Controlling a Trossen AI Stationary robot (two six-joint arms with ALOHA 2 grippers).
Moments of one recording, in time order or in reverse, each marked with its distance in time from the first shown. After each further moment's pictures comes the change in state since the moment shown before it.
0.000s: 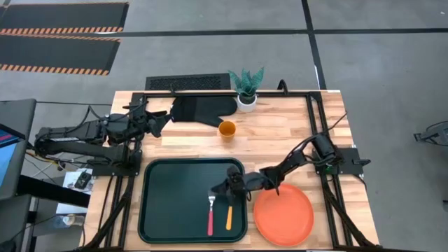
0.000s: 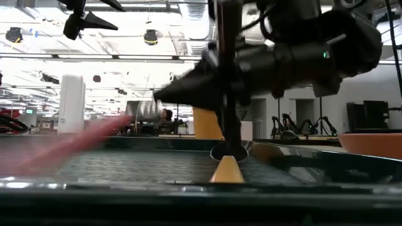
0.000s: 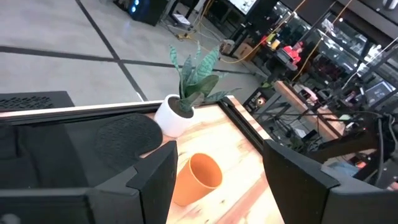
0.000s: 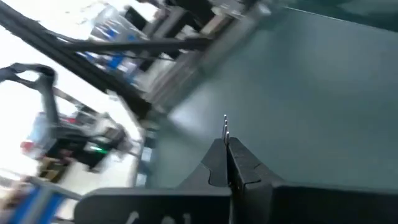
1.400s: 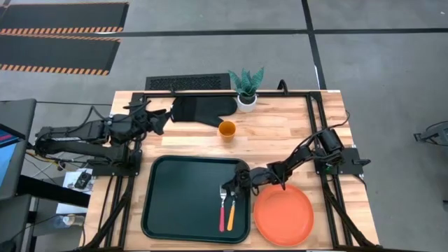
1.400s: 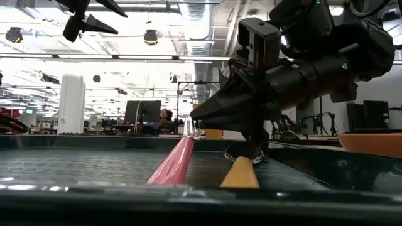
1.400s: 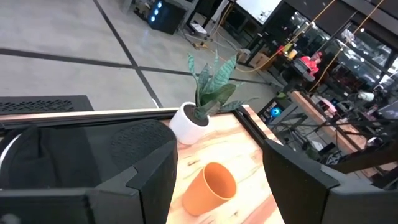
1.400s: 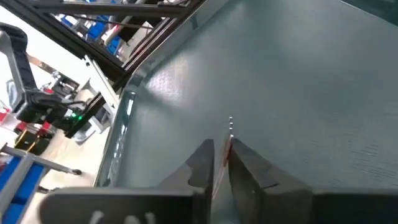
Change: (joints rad) left arm 0.000 0.030 0.000 -0.001 -0.080 -0.030; right arm -0.028 -0.087 -0.171 -0.033 -0.086 -0.041
